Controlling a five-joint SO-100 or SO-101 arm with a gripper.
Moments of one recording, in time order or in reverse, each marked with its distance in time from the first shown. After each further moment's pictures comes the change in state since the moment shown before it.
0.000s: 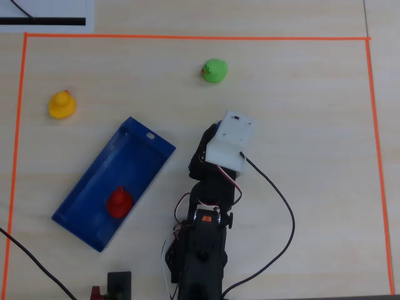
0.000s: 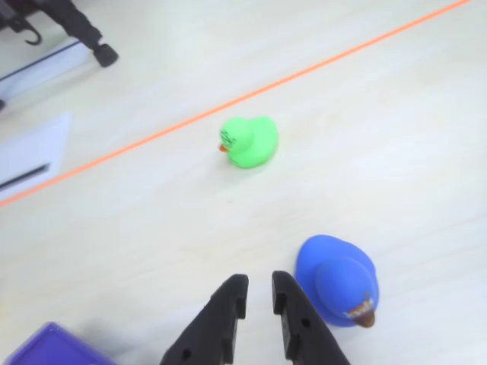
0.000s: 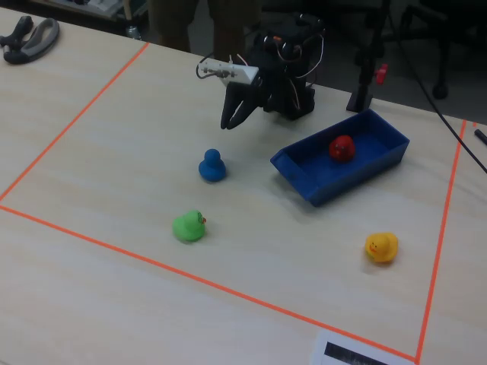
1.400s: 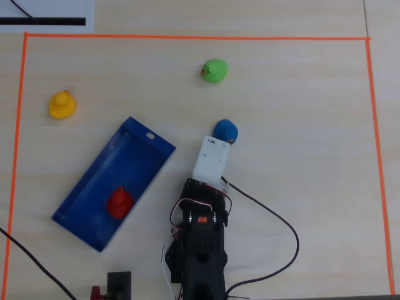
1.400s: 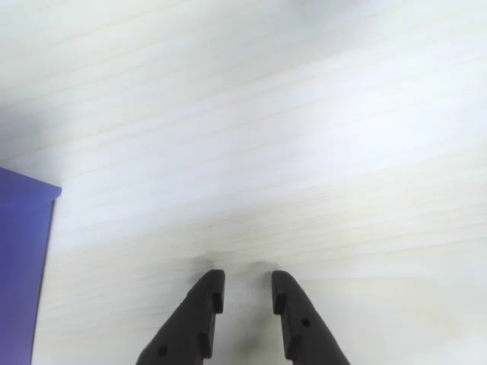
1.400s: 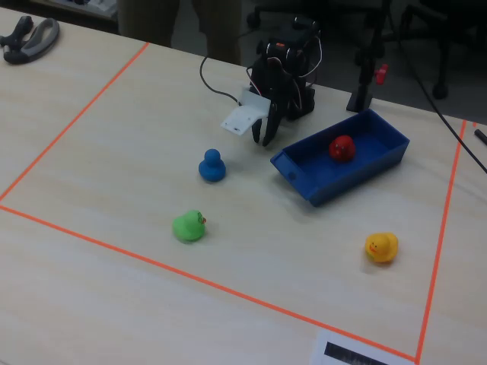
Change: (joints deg) arm -6.9 3.3 2.0 46.1 -0.3
